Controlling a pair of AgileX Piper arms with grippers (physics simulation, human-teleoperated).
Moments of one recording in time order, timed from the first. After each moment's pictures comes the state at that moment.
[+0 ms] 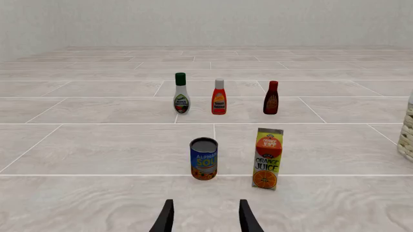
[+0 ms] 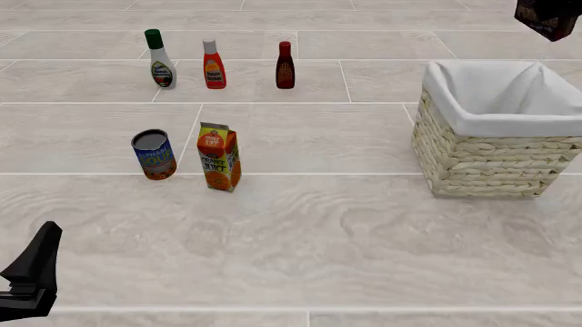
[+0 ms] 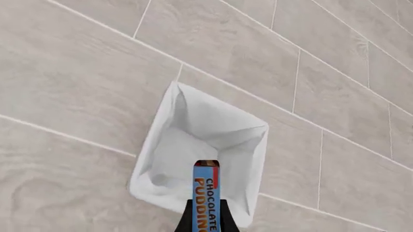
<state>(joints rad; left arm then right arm) 0.01 0.00 -0.01 0.00 0.00 -0.13 1.63 -1.98 1.14 -0.57</state>
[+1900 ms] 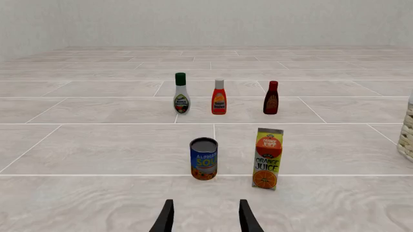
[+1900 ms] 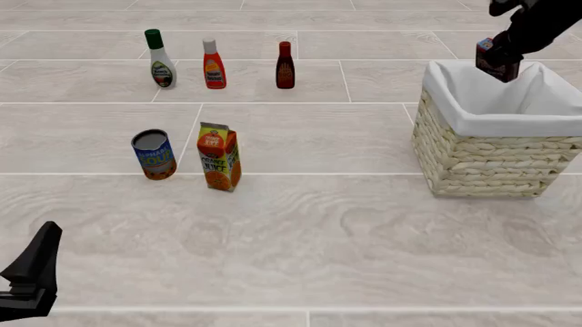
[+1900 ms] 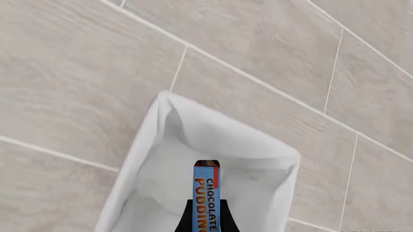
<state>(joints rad) 0.01 0.00 -0.01 0.00 0.00 -0.16 2.05 -2.21 1.12 -0.62</state>
